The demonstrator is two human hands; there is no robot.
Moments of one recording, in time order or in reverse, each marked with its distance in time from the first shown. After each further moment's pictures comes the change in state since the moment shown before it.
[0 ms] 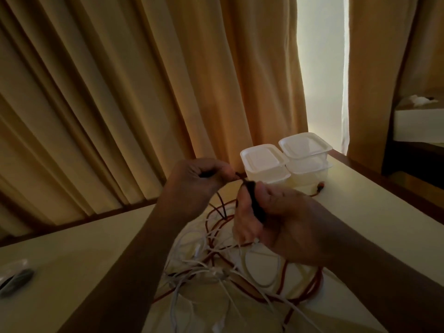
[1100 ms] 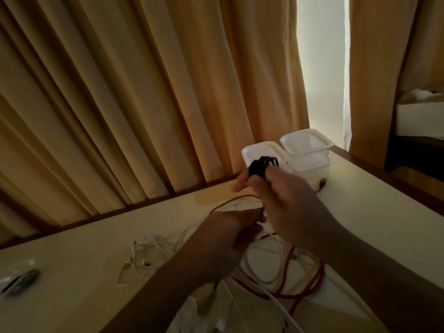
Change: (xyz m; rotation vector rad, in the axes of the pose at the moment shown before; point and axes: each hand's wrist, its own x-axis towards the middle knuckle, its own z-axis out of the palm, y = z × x) left_hand -0.053 -0.009 0.037 0.463 -0.353 0.092; right_hand 0.006 0.004 -0.011 -1.255 0.504 -0.238
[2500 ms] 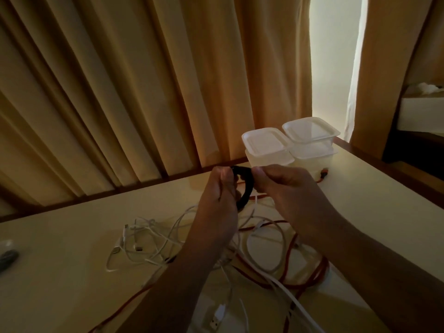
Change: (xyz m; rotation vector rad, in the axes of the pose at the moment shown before) left_hand 0.018 -0.009 0.030 -0.884 0.488 -0.424; right_hand 0.000 0.018 0.019 0.137 0.096 0.349
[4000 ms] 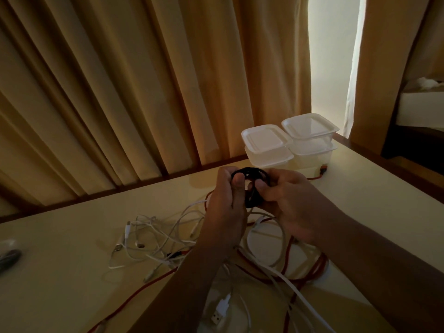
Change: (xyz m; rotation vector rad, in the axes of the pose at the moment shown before) left_hand 0.008 -0.034 0.004 0.246 0.000 0.226; right_hand 0.006 0.012 0.002 0.573 -0.127 0.357
